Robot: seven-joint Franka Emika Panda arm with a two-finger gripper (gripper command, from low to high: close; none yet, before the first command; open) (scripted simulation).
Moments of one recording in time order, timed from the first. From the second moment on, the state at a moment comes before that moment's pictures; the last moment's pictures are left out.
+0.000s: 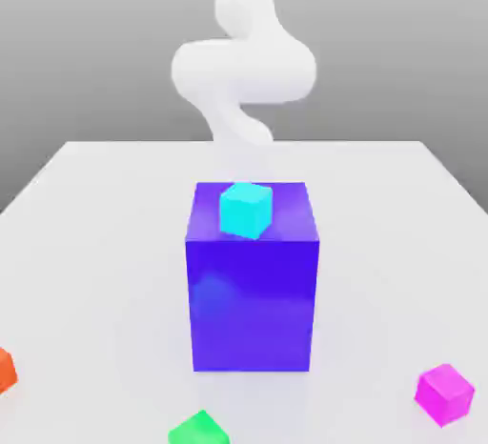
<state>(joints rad) 0.00 -0.71 0.04 -2.30 -0.02 2.33 0.82</state>
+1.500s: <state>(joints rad) 0.18 0.37 0.32 -2.35 -0.27 2.70 1.08</state>
